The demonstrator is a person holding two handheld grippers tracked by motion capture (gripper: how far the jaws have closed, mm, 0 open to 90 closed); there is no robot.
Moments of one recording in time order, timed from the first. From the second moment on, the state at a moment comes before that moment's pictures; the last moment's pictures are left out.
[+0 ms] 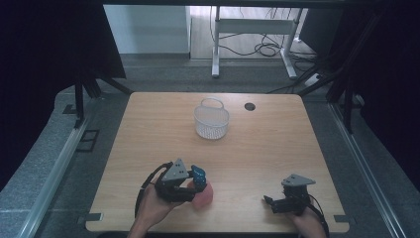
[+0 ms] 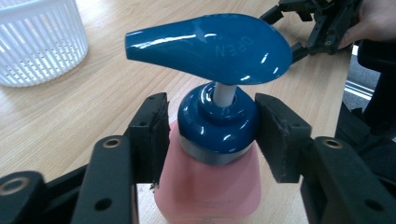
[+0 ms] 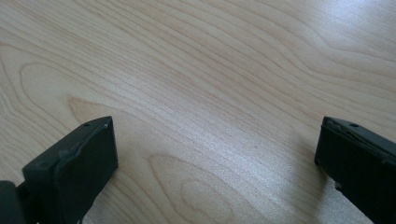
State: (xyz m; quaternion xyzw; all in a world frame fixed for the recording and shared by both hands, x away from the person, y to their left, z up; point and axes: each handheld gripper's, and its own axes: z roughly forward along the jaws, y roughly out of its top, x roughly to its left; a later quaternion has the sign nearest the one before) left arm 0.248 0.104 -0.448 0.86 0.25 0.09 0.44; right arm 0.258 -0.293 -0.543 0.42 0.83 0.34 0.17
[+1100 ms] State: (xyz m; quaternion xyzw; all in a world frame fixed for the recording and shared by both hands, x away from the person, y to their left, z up) left arm 0.264 0.099 -0.429 0.85 0.27 0.13 0.43; right arm 0.258 -0.293 -0.543 0.42 0.83 0.34 0.17
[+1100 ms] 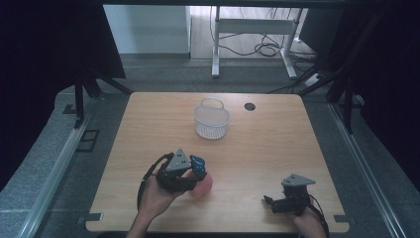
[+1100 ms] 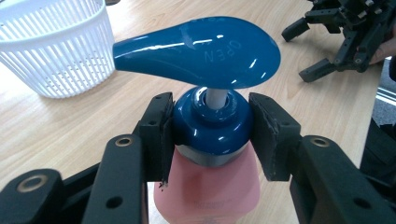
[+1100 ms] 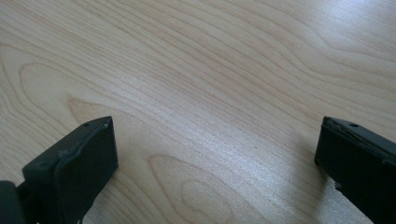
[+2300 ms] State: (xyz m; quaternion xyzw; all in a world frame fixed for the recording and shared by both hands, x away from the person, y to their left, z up) left arm 0.312 0.087 -0.402 0.84 0.31 0.16 0.42; right arm 0.258 -0.293 -0.543 0.42 0.83 0.34 0.17
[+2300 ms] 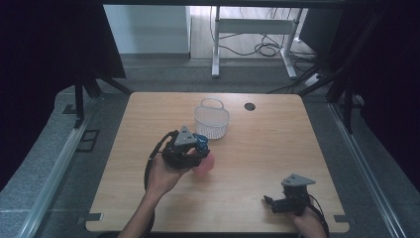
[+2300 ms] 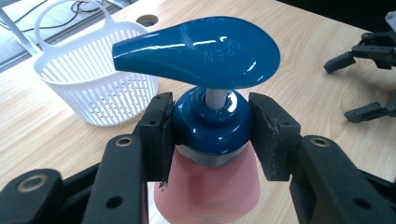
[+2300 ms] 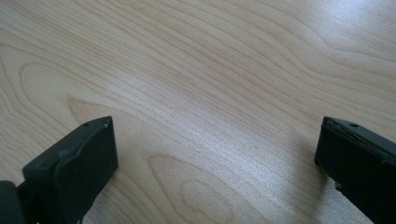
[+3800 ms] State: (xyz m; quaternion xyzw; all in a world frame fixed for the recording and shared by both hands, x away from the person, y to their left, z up) left arm 0.375 0.072 -0.342 0.82 0.33 0.20 0.42; right arm 0.258 -0.293 -0.543 0.42 0.83 0.34 0.17
